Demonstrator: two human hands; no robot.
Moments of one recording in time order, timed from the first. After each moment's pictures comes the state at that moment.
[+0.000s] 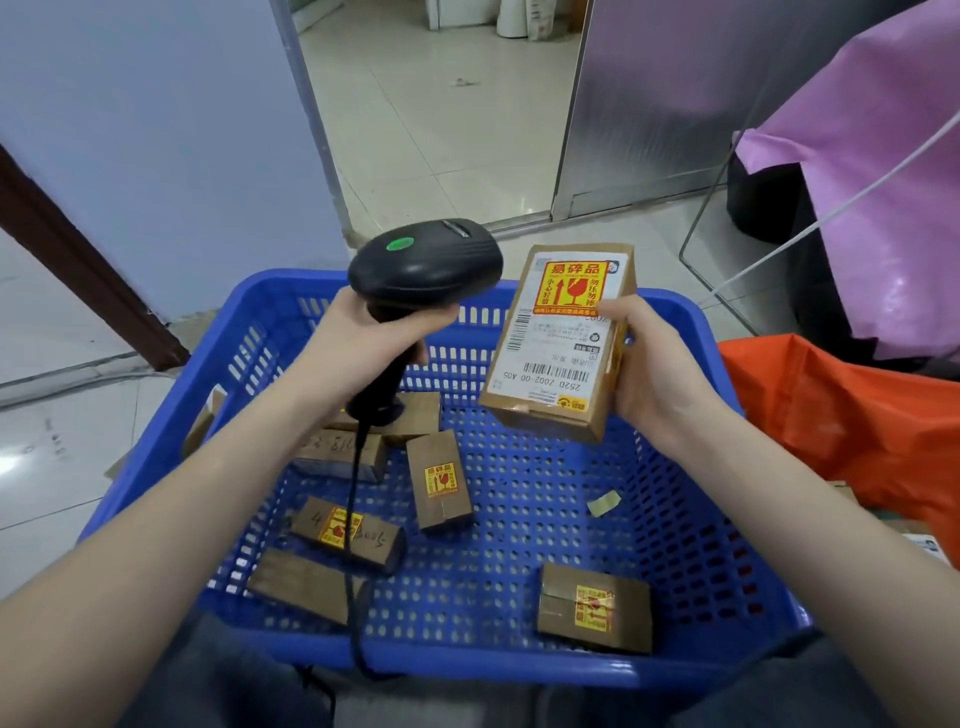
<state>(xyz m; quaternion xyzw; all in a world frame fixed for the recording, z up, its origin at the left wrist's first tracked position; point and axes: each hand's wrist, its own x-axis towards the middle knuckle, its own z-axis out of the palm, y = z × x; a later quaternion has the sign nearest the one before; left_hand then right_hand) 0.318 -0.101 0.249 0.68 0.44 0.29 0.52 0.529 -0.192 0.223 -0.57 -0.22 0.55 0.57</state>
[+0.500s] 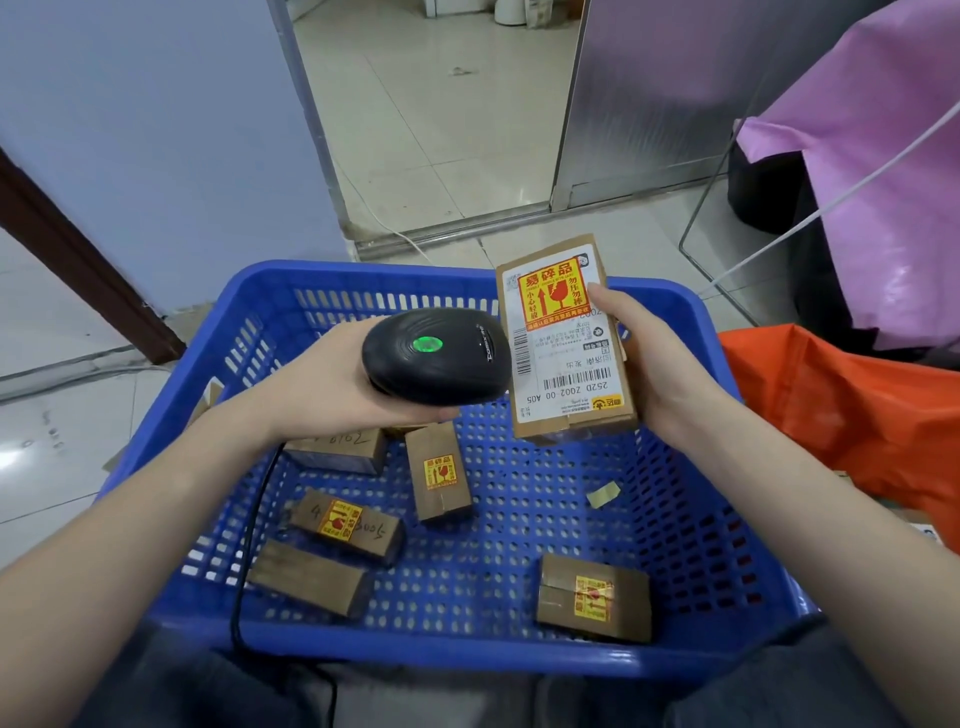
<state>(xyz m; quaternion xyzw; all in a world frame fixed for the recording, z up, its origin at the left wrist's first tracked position) 0.293 -0.101 0.236 0.82 0.33 0.14 0.45 0.532 -0.194 0.224 -0.61 -0.25 0.54 0.52</state>
